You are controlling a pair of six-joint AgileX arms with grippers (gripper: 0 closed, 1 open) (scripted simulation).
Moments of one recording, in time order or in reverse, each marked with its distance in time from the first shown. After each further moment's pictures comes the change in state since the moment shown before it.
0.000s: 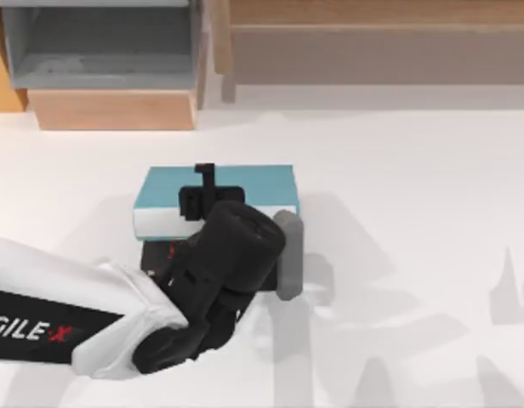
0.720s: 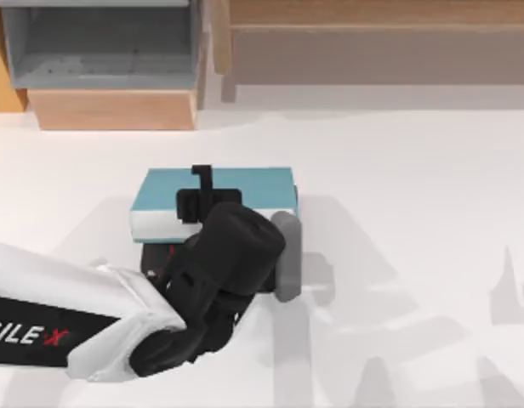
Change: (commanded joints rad) left arm -0.007 -0.020 -0.006 -0.015 -0.010 -0.010; right arm 0.000 0.000 0.000 0.000 0.000 0.000
